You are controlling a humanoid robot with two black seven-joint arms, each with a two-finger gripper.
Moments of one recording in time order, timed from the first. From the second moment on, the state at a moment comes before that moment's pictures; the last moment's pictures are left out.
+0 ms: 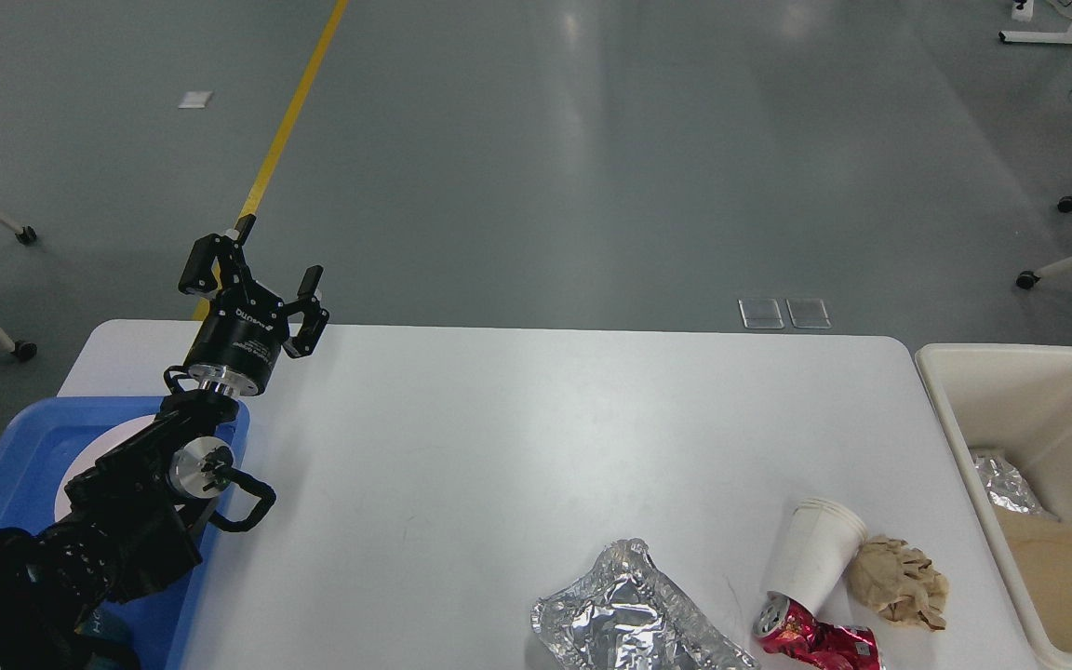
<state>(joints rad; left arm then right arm) -0.78 0.12 -0.53 -0.24 -0.05 -0.56 -0.65 1.81 -0.75 -1.23 0.56 -0.26 0.79 0.15</state>
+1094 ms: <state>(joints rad) -0.78 0.12 -0.53 -0.24 -0.05 -0.56 -0.65 2.04 -0.47 -1.42 1.21 -0.35 0.73 0.15</state>
